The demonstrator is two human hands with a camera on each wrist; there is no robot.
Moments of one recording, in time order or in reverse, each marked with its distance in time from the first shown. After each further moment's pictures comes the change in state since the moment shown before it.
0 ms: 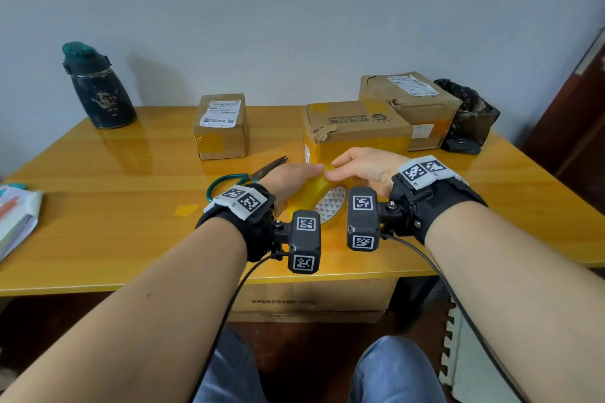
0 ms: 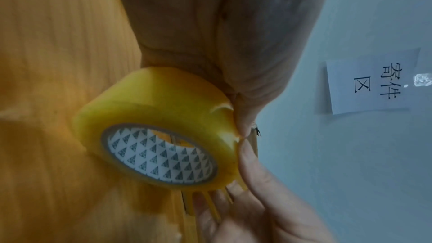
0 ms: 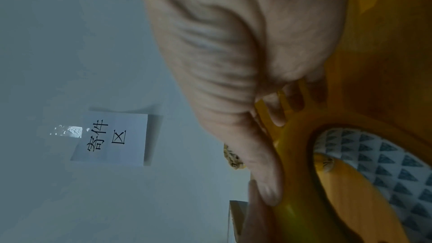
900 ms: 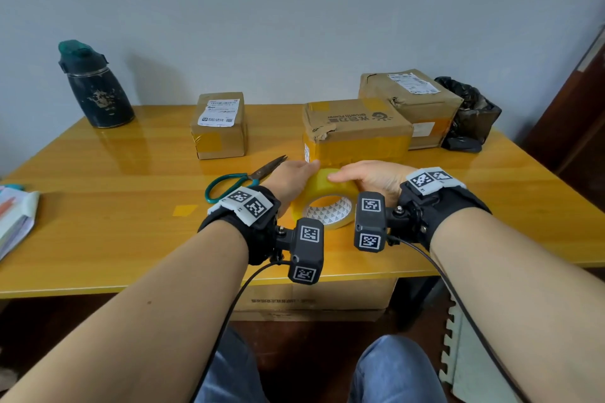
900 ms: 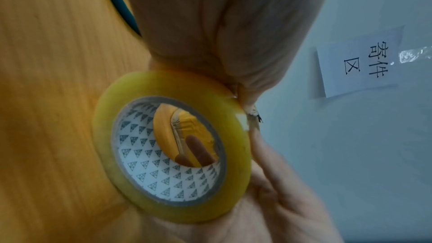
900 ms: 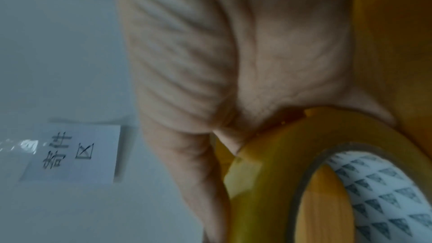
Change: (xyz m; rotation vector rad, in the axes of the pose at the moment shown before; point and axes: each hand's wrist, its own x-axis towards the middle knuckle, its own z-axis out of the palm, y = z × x) left_hand 0.014 -0.007 0.004 0.095 0.075 0.139; right_hand -0.004 0.016 0.000 0.285 -0.272 0.094
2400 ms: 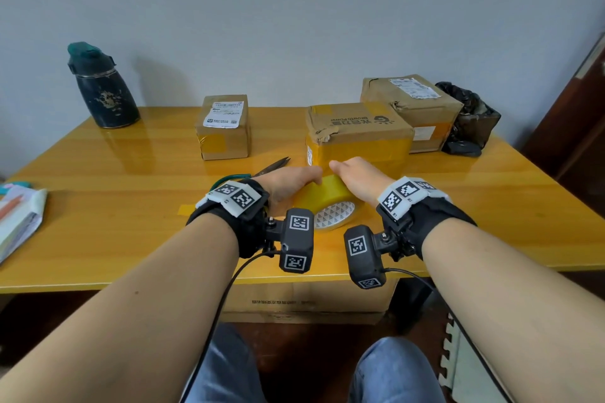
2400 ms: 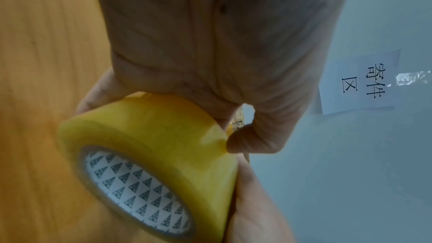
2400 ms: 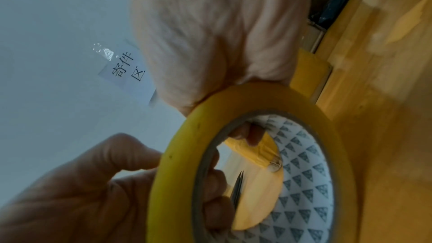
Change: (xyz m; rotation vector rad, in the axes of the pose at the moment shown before) left_hand -0.023 0.017 -0.017 0.052 -0.243 -0.248; right_hand 0.014 -0.001 0.024 -0.530 0.455 -0.217
